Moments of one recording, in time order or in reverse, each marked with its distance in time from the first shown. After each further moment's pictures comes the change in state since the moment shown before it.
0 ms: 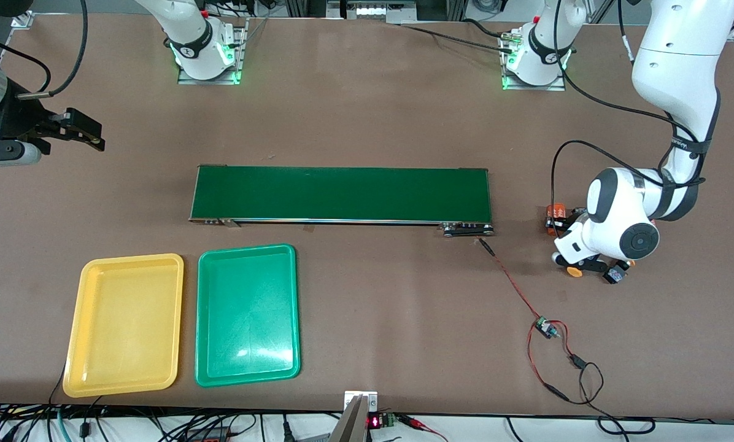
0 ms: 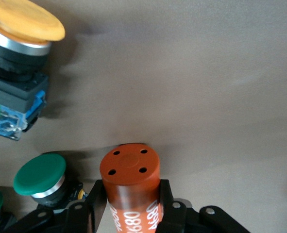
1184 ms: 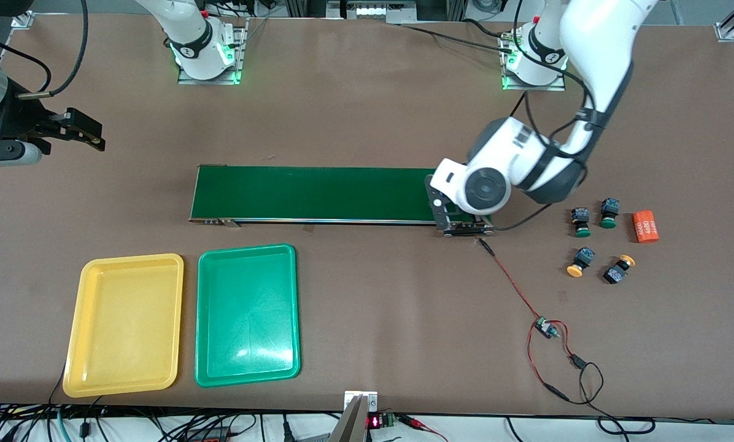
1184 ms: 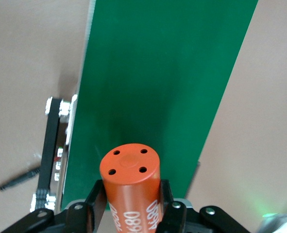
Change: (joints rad) left arm -0.199 -0.051 -0.365 0.122 0.172 -0.185 0.616; right arm 0.000 0.000 0.001 0.000 0.000 0.001 0.000
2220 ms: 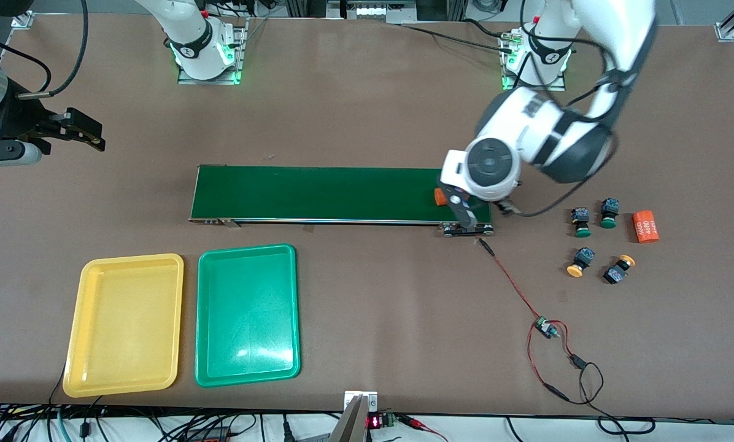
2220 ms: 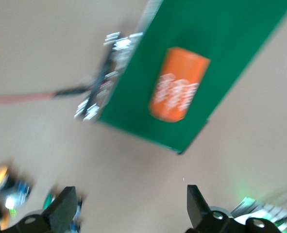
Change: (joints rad) left arm 0.064 -0.114 0.012 0.116 0.045 -0.226 -0.336; right arm 0.000 0.000 0.000 0.000 0.000 0.001 0.000
